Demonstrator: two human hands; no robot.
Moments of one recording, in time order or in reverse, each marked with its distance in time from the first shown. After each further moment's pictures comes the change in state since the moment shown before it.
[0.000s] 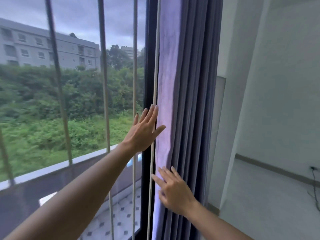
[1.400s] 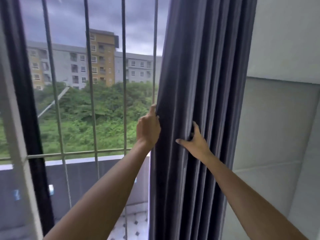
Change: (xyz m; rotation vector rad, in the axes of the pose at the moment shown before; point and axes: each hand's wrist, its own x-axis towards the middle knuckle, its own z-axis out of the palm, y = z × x) left_hand 0.039 0.074 0.002 0.252 0.652 -0.575; right_hand 0.124 0.153 -0.069 1.372 -0.077 0.124
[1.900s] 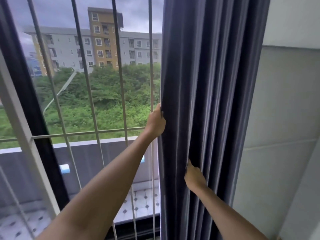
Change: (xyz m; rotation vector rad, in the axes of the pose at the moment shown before) left_hand -0.036 -0.001 0.040 -0.283 -0.378 -0.230; right_hand -0.086 0.149 0.063 -0.565 -0.152 0.309
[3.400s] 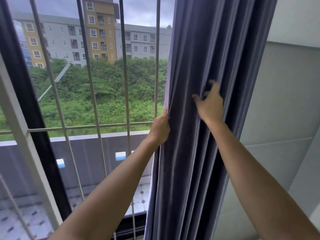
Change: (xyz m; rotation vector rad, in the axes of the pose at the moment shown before) left_hand -0.015 -0.040 0.012 0.137 -0.088 0.075; right_hand 0.041 -0.127 -0.164 0.400 0.680 -0.285
